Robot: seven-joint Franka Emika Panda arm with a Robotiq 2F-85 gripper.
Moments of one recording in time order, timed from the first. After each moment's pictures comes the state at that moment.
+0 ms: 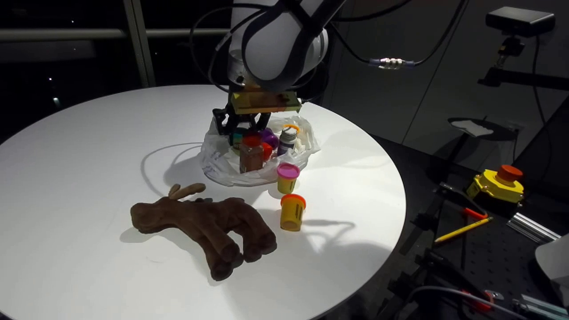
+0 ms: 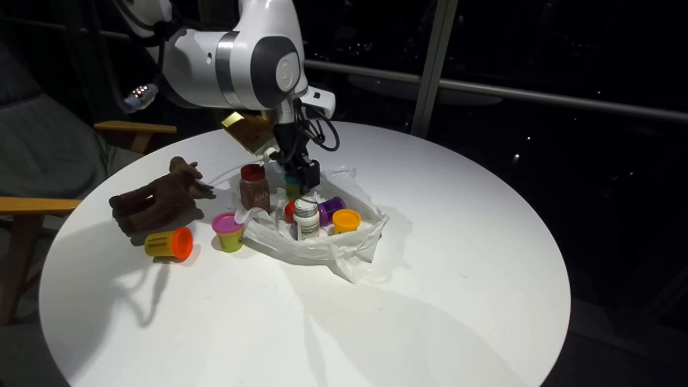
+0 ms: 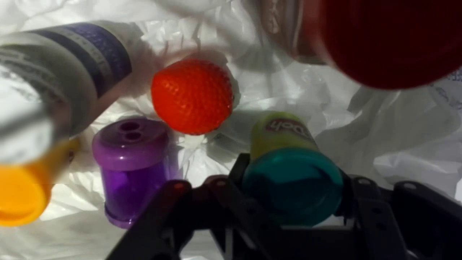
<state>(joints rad) 0.23 0.73 -0.07 -1.81 -0.09 2.73 0.63</state>
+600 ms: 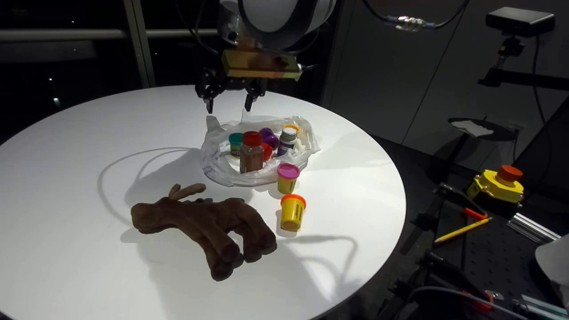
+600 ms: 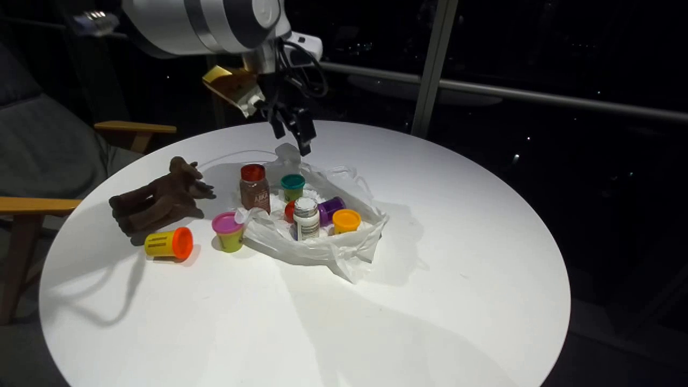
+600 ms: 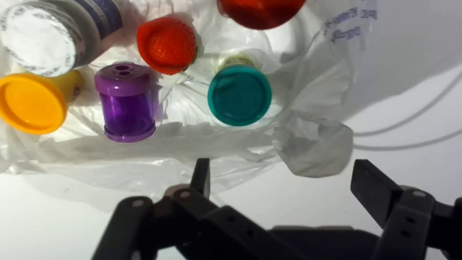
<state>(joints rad) 0.35 0.56 -0.17 -1.88 -0.10 2.72 0.65</state>
